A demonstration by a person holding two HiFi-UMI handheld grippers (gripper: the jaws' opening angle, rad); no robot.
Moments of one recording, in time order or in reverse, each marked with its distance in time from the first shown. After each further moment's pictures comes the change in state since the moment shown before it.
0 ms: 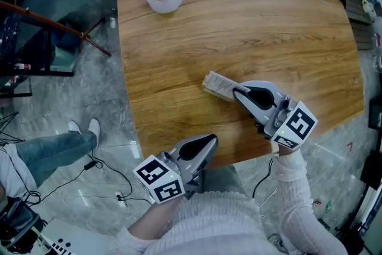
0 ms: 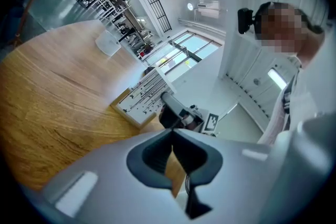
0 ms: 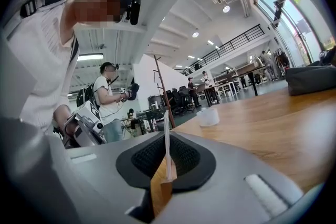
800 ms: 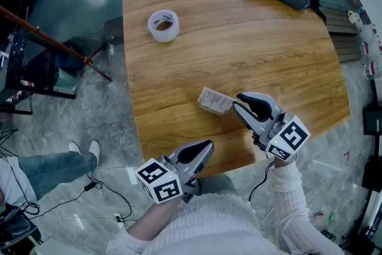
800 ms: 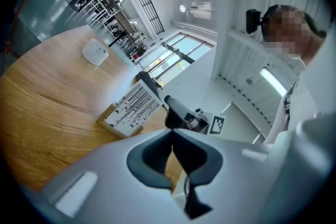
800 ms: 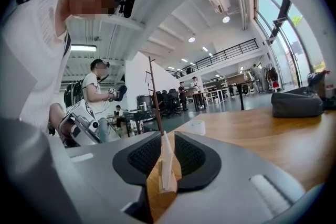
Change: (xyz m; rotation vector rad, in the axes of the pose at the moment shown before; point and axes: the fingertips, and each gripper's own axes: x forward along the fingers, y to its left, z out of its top) left arm -0.004 -0.028 0.028 0.055 -0.022 -0.064; right arm -0.028 0.004 0.047 -0.066 -0.008 -0.160
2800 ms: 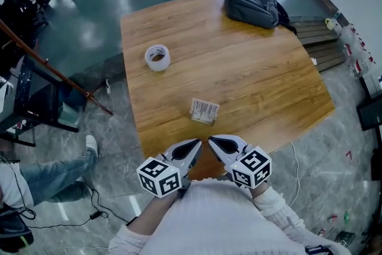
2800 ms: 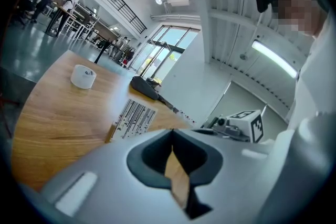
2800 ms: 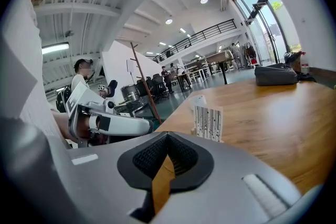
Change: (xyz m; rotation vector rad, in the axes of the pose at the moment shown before) left arm -0.013 -0.018 0.019 0.259 0.071 0.066; right arm -0.013 0.103 -0.034 0.205 0.194 -0.159
